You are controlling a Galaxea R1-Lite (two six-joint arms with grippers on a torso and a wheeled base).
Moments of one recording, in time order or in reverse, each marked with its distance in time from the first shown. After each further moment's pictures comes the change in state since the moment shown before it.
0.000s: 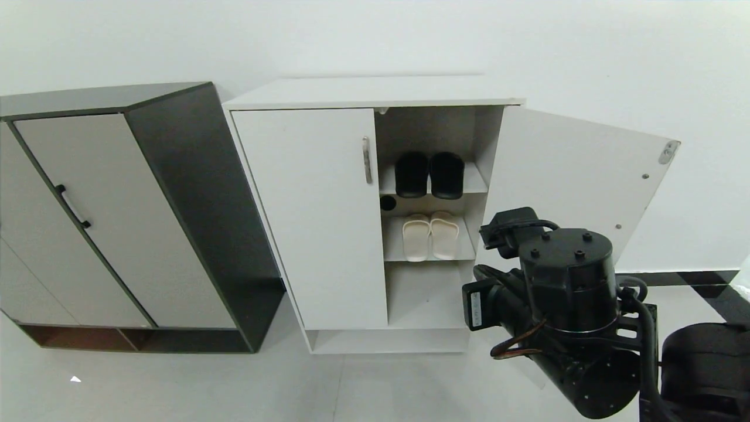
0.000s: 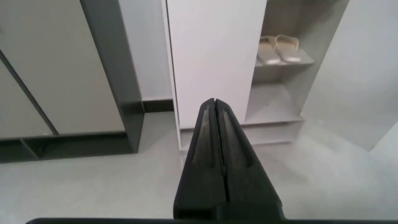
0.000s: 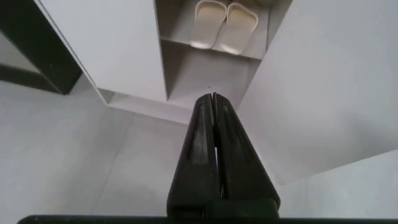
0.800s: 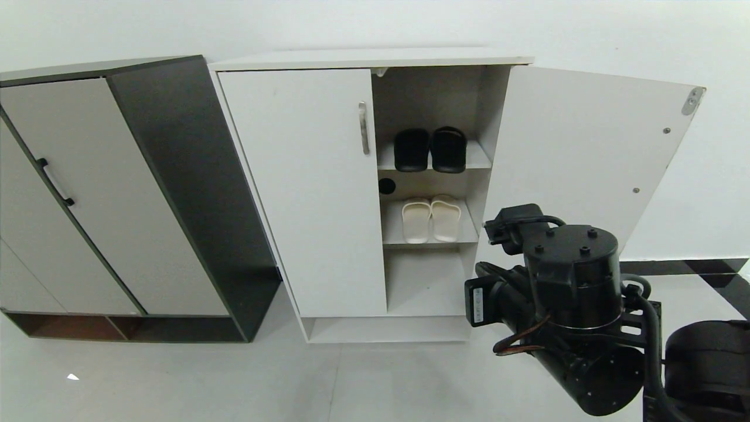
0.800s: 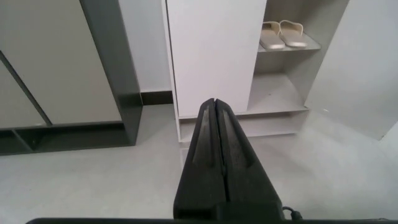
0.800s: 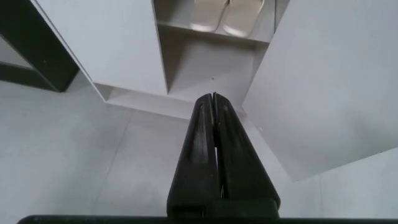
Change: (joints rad) left arm 0.001 0.000 0.000 0.000 0.000 0.000; right arm 0.002 -0.006 -0.002 0.001 0.000 0.020
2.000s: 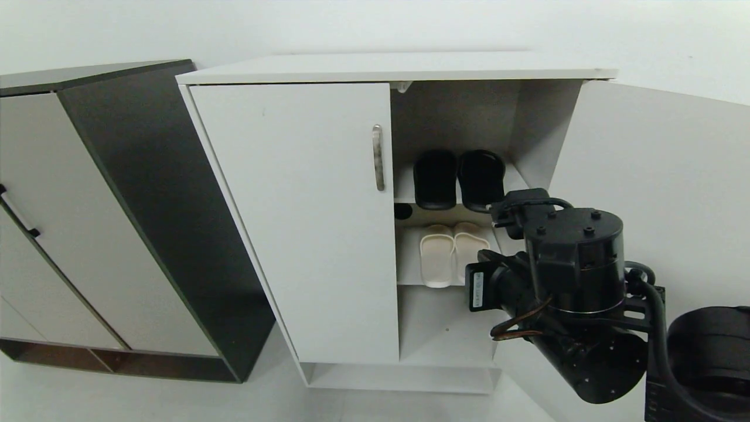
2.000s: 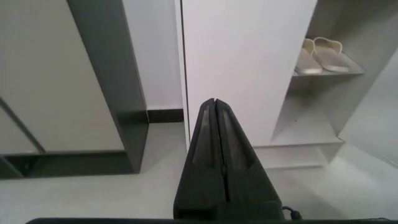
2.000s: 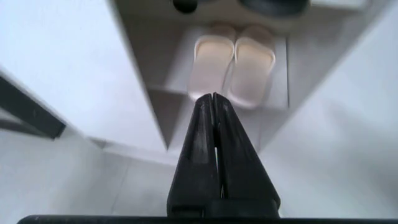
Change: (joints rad) left arm 0.000 0.000 0.000 0.000 0.000 0.000; right arm 0.004 -0.009 -0.057 0.043 -0.043 0.031
